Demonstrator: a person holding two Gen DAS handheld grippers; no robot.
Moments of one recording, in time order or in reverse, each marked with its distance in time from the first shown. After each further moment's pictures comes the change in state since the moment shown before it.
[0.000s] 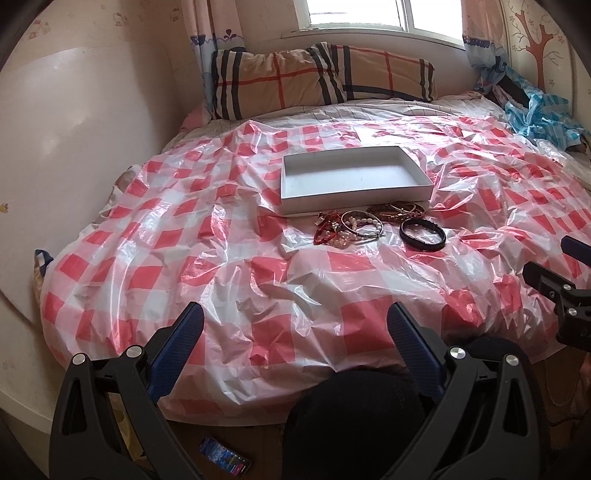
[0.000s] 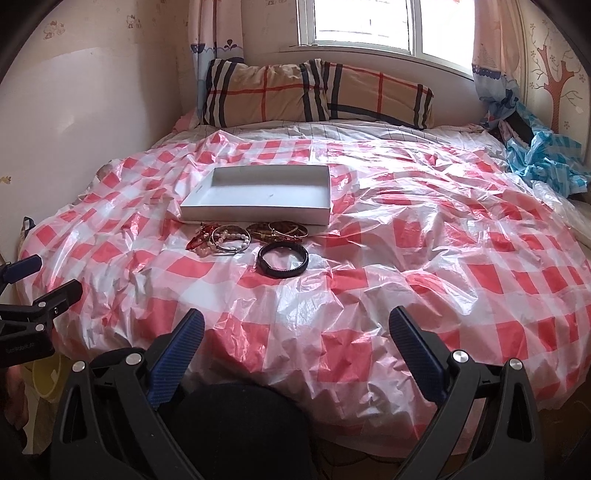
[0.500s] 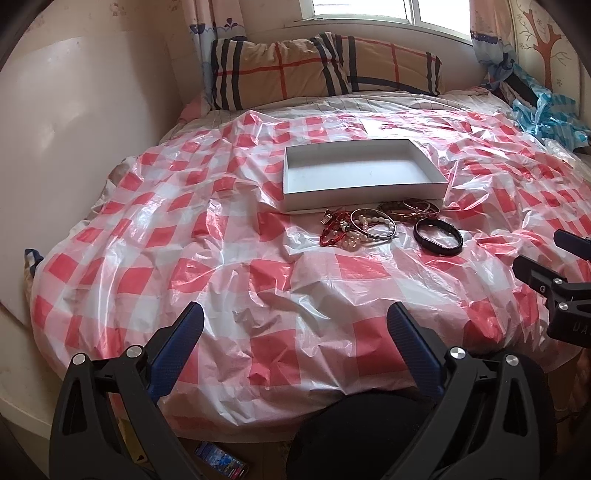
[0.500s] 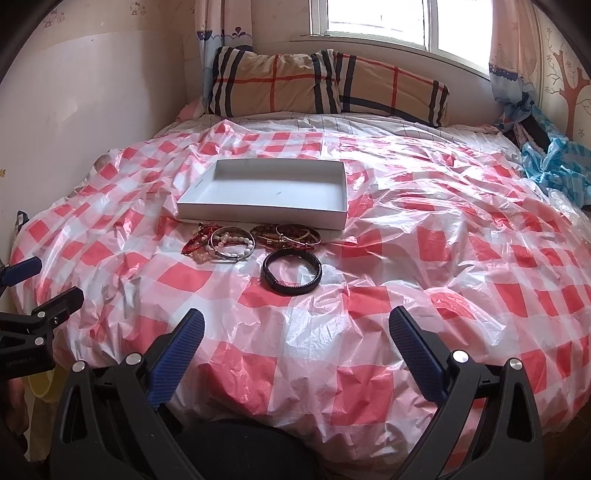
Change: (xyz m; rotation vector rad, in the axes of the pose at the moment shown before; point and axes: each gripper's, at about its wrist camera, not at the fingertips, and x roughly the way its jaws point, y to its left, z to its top) left arm 0.038 0.004 0.010 -0.011 0.030 0.002; right arm 0.043 0.011 0.018 -0.037 0.033 0.018
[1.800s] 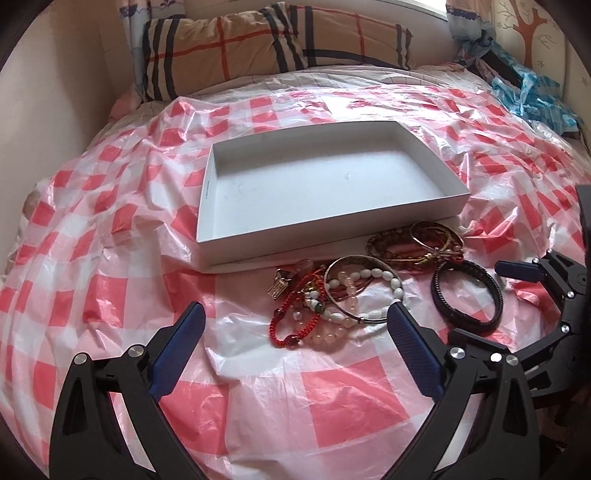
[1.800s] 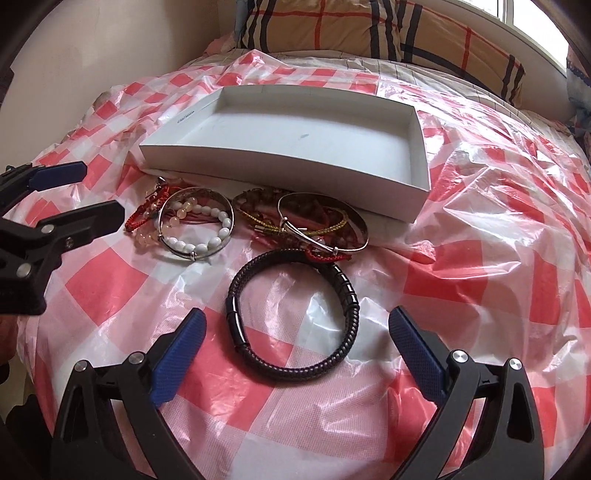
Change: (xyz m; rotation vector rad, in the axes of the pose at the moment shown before) left arm 0.168 -0.036 0.081 0.072 0.079 -0.169; right arm 0.168 -0.009 0.031 -0.127 0.188 0.170
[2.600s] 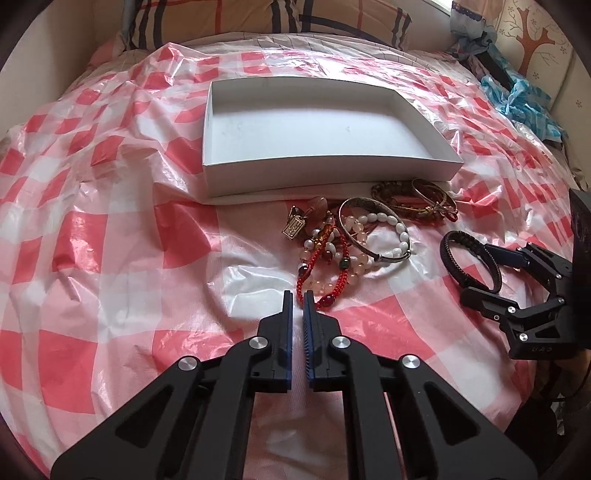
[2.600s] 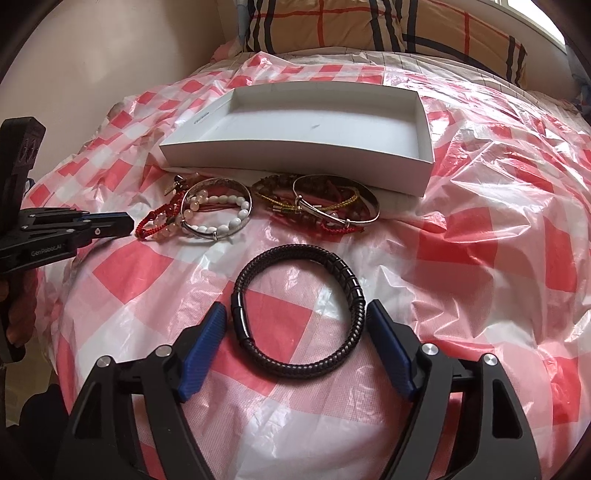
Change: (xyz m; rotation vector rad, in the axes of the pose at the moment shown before) left arm 0.009 0.037 -0.031 -0.034 0.135 -0.176; right arm -0.009 -0.001 -0.013 0.031 0.010 0.062
